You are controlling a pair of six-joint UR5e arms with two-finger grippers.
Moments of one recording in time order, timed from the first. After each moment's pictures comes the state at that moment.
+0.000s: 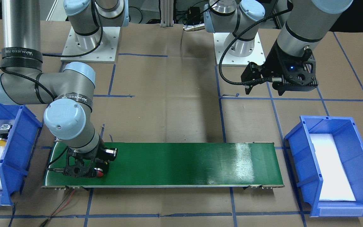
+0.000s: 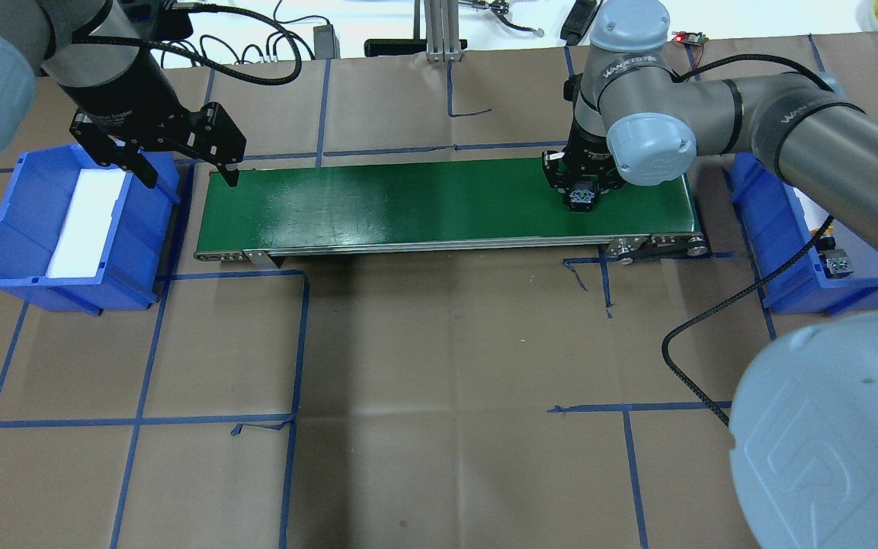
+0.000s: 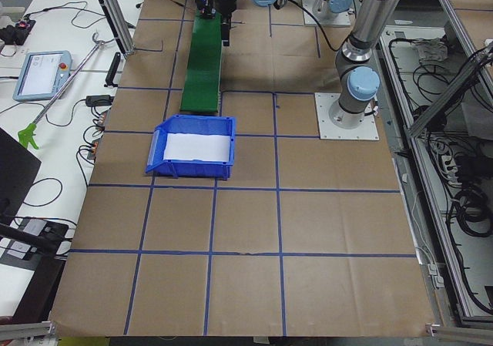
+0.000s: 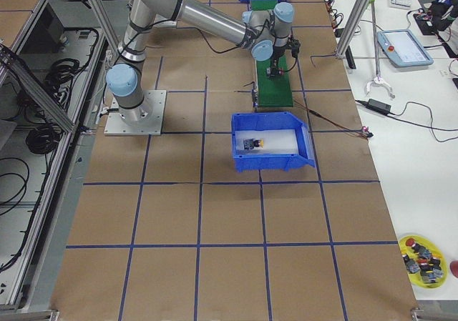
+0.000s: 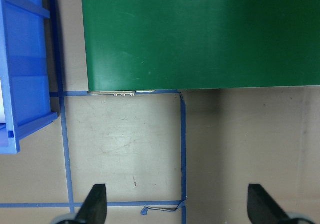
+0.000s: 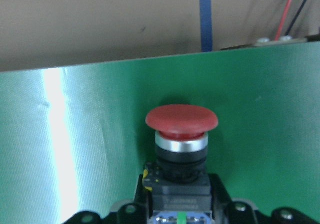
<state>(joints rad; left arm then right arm) -1.52 -1.62 -1.55 -1.56 1.58 0.08 1.62 -1.10 1.58 -2.02 -1.59 0.14</state>
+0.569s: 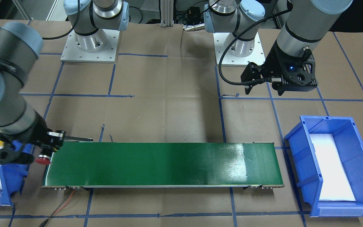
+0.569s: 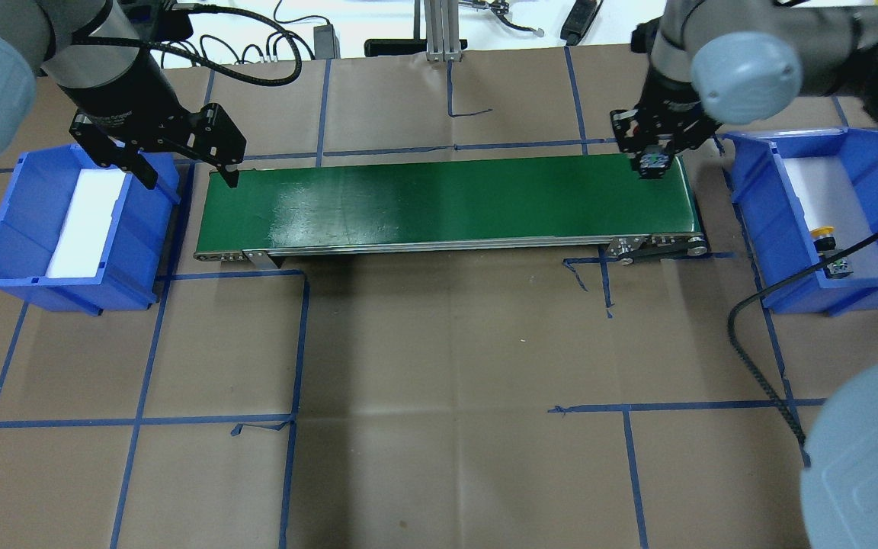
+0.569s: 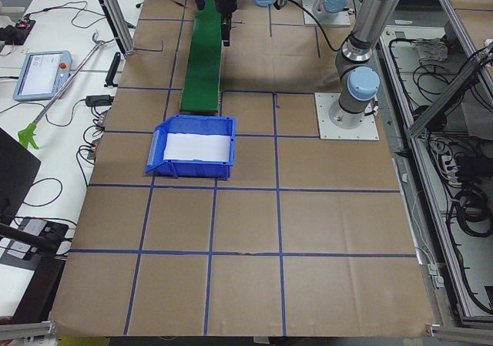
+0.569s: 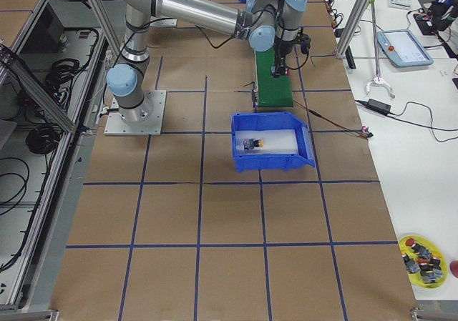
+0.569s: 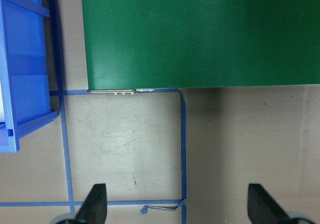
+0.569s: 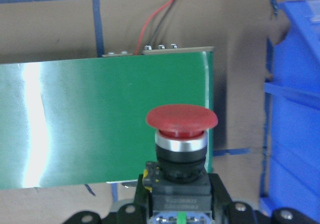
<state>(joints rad) -1.52 -1.62 -1.55 -1.56 1.58 0.08 1.43 -1.23 1.43 -1.71 -1.63 -0.09</state>
